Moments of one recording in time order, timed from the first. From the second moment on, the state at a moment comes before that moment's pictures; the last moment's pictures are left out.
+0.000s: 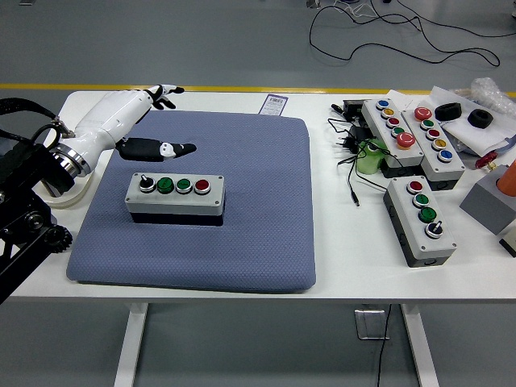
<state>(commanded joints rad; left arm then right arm) -0.56 0.51 -0.97 -1.46 1.88 -0.01 0.15 0.09 -0.01 1.65 0.18 -1.58 -0.15 -0.24</state>
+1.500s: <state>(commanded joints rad) -0.53 0.51 -0.83 -1.46 1.86 -0.21 0.30 0.09 -0.01 1.65 0.18 -1.58 -0.15 -0.24</state>
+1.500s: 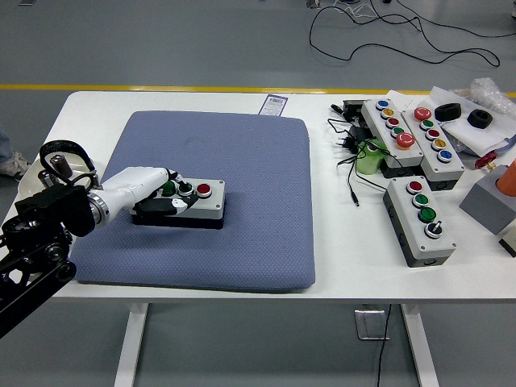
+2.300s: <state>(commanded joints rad) -0.56 0.48 -0.82 -1.47 1.83 -0.15 0.28 0.10 -0.01 1.65 0.18 -1.58 -0.15 -0.24</state>
